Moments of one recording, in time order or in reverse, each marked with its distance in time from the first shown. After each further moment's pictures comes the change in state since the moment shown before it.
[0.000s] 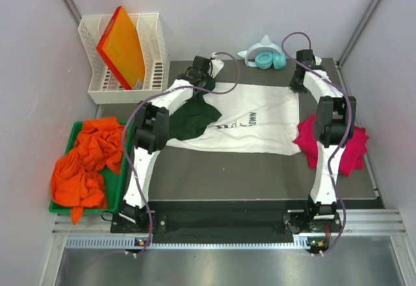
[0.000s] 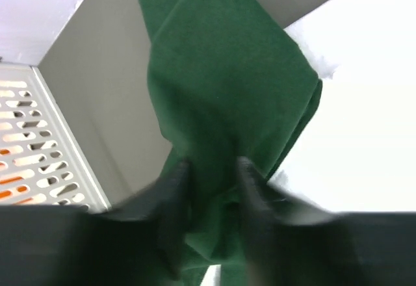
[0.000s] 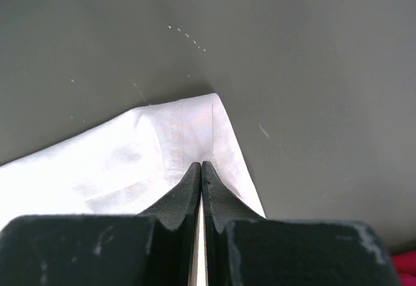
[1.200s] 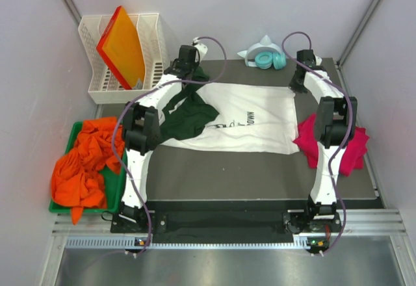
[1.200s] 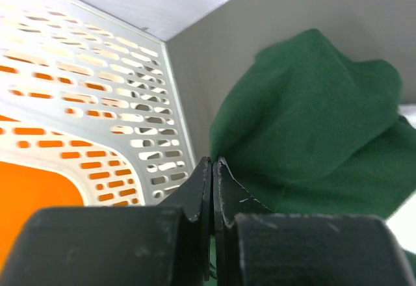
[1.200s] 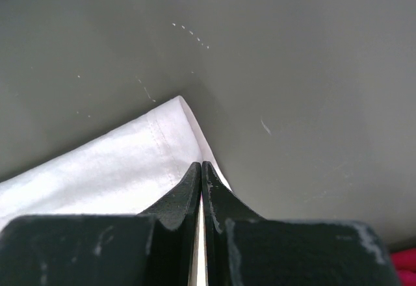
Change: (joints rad) left arm 0.073 -0.100 -0.021 0.075 -0.172 -0.034; right arm 0.000 -0.021 -0.024 0.014 -0.011 0.000
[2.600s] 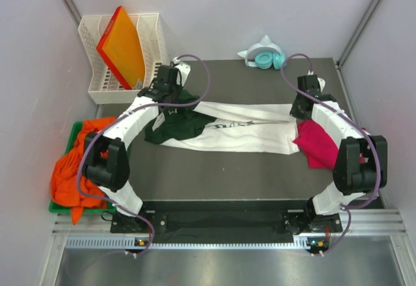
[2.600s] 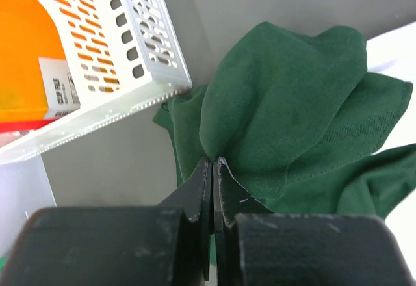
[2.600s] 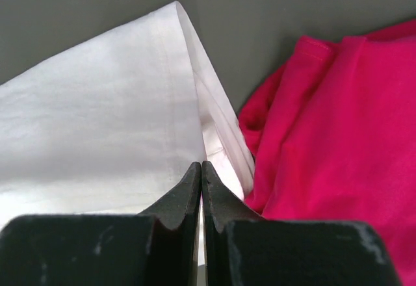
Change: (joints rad) left arm 0.005 -0.584 -0.631 -0.115 0.110 -0.157; right arm 0.086 -0.641 -0.703 0.055 0.017 0.000
